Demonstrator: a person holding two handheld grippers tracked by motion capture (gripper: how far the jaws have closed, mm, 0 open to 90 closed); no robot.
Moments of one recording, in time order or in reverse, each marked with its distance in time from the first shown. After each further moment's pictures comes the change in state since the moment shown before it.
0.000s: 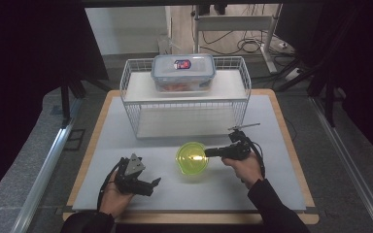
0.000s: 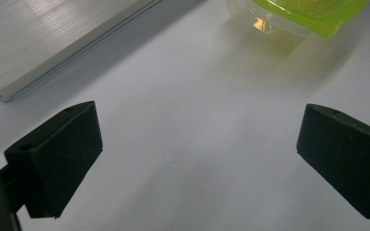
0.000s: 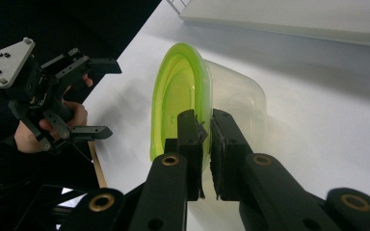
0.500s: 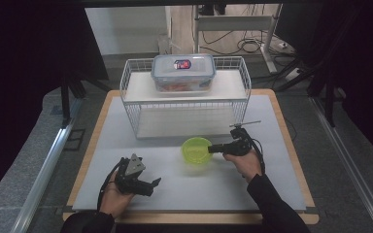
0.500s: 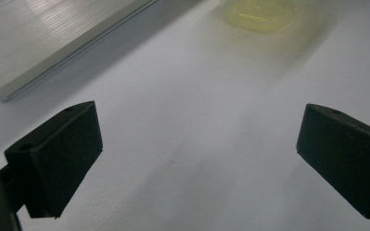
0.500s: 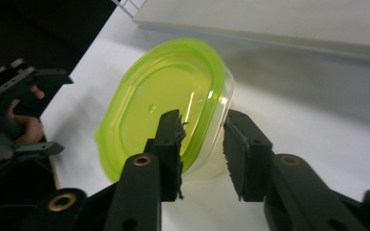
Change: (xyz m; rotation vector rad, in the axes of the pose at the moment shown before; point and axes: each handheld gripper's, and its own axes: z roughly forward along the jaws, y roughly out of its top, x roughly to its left) left arm 0.000 0.000 0.001 0.004 -0.001 0.002; right arm -0.027 0.007 0.005 0.002 -0.115 0.034
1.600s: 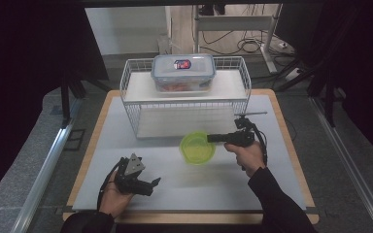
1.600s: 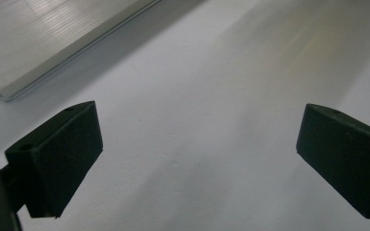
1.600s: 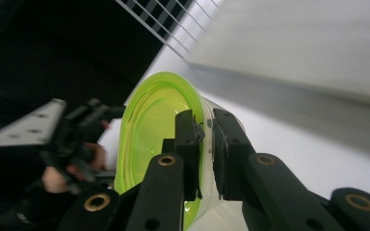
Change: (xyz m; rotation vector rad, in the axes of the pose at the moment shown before) left arm 0.001 0.000 -0.001 -0.004 0.002 -0.001; right arm 0.025 0.027 -0.028 -0.088 0.151 0.055
